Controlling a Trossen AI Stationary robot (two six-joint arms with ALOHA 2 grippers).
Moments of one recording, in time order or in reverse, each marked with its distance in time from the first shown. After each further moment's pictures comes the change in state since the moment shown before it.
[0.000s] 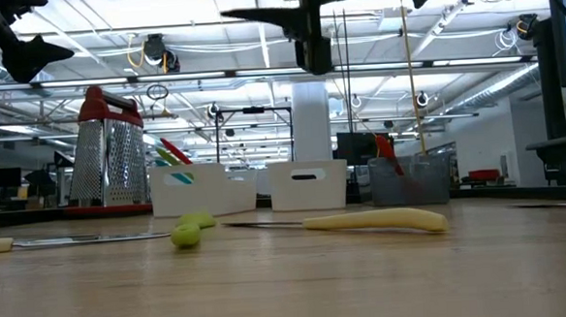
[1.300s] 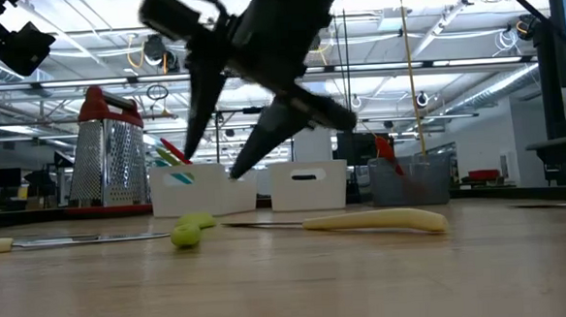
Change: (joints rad) left arm 0.000 0.000 0.000 -0.022 0.228 0.182; right arm 0.096 0.502 0.700 -1.074 0.293 0.337
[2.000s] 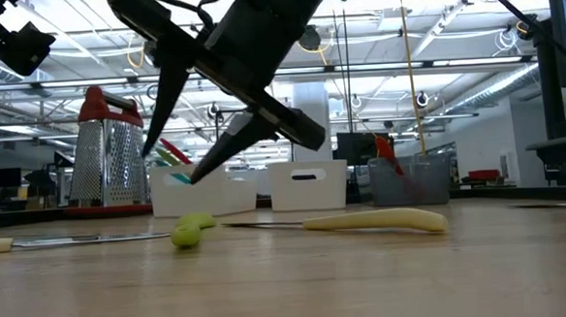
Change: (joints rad) left arm 0.000 0.000 0.000 0.000 0.000 0.000; right arm -0.034 0.023 -0.002 0.180 -0.070 0.006
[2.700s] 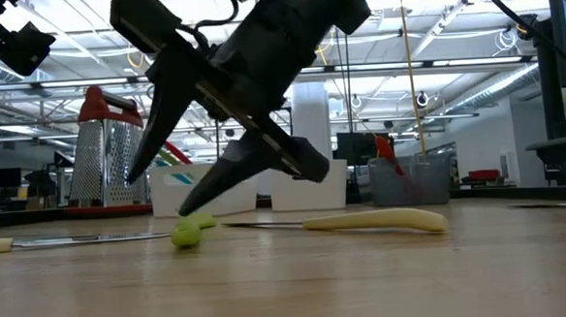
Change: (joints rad) left arm 0.000 0.000 0.000 0.000 -0.001 0.002; right arm -0.003 0.001 -0.104 0.163 -0.184 -0.076
